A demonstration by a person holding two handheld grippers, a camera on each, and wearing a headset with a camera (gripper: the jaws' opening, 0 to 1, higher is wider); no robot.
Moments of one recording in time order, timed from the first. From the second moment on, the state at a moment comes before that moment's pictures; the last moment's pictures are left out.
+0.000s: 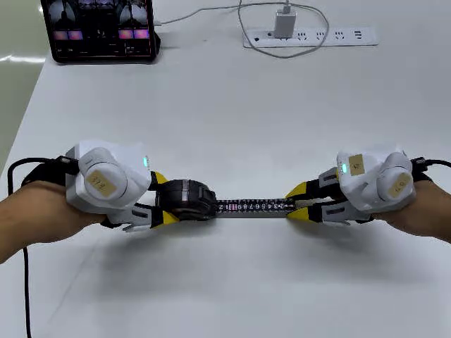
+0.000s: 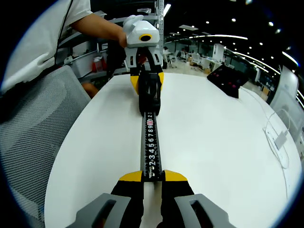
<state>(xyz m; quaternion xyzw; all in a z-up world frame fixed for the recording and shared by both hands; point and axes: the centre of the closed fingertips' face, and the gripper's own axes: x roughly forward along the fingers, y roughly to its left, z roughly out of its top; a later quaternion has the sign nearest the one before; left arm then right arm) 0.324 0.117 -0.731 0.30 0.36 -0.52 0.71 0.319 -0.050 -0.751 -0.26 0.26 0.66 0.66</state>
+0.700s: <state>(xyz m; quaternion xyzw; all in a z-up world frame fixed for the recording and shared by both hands) 0.323 0.117 -0.729 0.30 0.37 -0.52 0.71 0.319 -0.071 -0.749 -0.27 0.27 0.65 0.66</state>
